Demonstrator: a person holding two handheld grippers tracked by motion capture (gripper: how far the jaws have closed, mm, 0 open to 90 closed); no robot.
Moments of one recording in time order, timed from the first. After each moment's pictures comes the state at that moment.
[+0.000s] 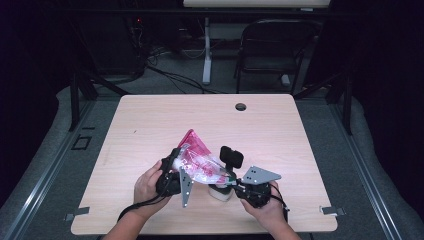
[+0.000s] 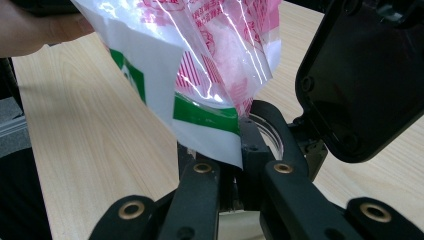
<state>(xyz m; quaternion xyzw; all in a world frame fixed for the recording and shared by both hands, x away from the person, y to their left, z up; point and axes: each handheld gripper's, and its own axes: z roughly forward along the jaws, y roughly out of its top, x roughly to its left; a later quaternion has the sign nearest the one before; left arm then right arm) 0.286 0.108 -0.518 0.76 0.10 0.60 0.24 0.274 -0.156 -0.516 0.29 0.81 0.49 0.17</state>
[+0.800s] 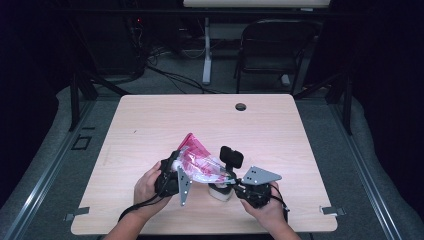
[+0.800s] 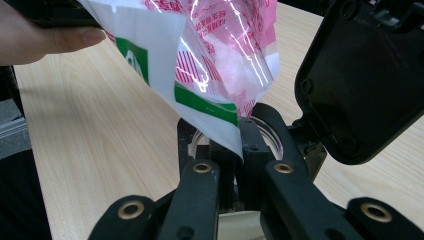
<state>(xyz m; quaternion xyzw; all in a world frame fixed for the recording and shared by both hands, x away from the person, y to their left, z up) 0.289 0.112 -0.524 0.77 0.12 0.57 0.25 0.273 -0.156 -0.515 0.29 0.80 0.49 0.18</state>
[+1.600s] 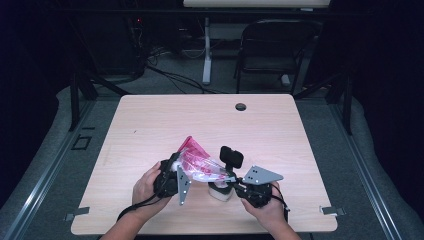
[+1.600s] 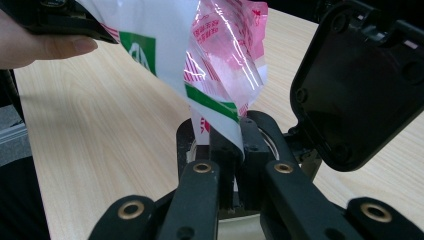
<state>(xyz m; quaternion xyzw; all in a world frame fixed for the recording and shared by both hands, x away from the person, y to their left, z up) 0.287 0.113 -0.518 0.79 0.13 0.54 0.25 0.273 -0.157 -0.512 0.29 0.79 0.50 0.18</state>
